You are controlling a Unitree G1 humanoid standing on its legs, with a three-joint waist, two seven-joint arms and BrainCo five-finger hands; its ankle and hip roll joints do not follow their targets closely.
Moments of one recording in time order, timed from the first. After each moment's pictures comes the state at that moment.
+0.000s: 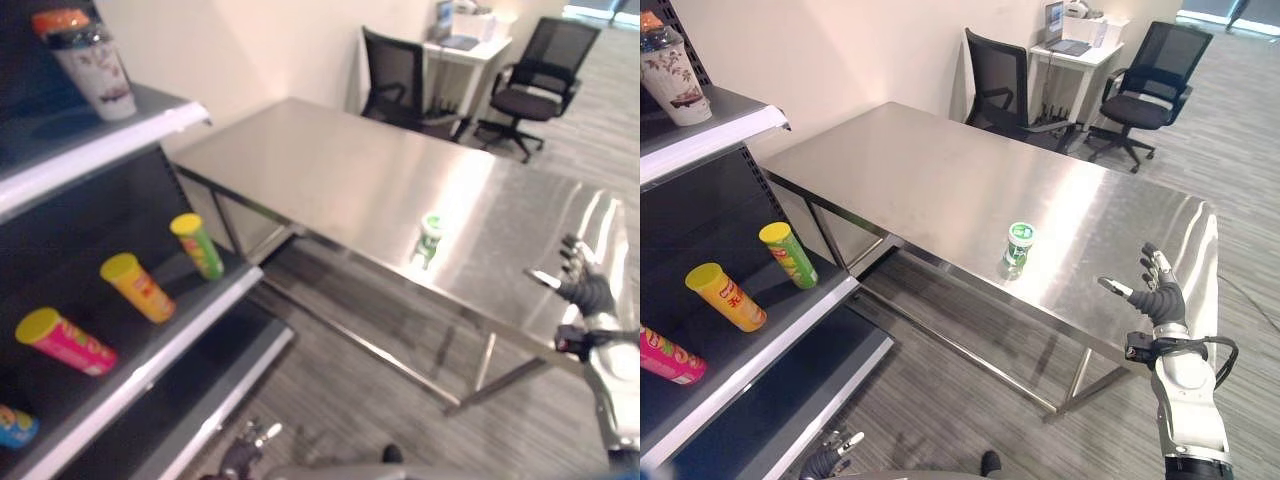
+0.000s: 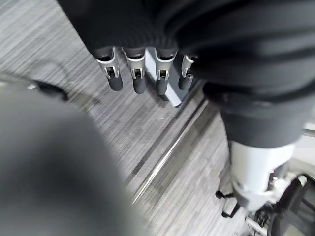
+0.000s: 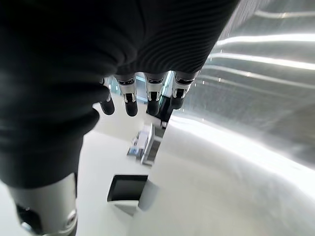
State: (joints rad) left arm 0.30 0.10 0.16 0.81 -0.13 -0.12 -0.26; right arm 0.06 -0.51 -0.28 0.01 0.18 0.05 0.01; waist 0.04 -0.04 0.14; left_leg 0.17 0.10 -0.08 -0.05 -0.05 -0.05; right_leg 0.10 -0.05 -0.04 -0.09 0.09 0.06
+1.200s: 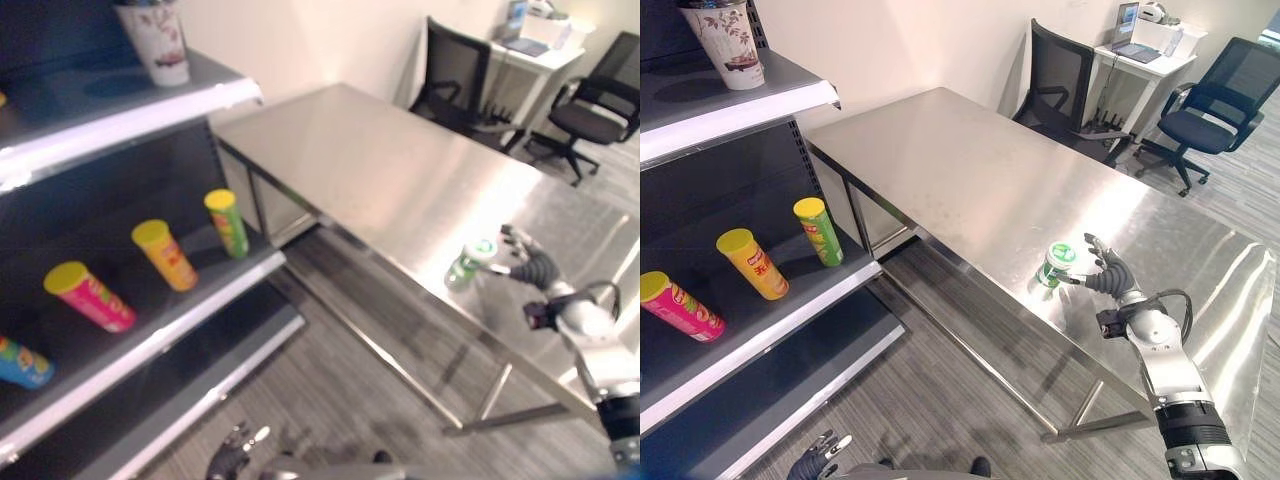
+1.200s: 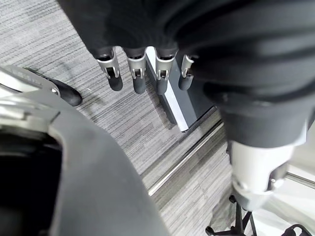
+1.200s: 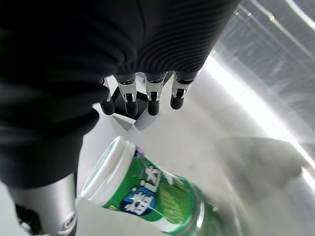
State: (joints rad) left arm 0.32 0.13 0.21 0.80 -0.13 -0.12 -0.25; right arm -0.19 -0.65 0.00 0.20 0.10 0.08 0.10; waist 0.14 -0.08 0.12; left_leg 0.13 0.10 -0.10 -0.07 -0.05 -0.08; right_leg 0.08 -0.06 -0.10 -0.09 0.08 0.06
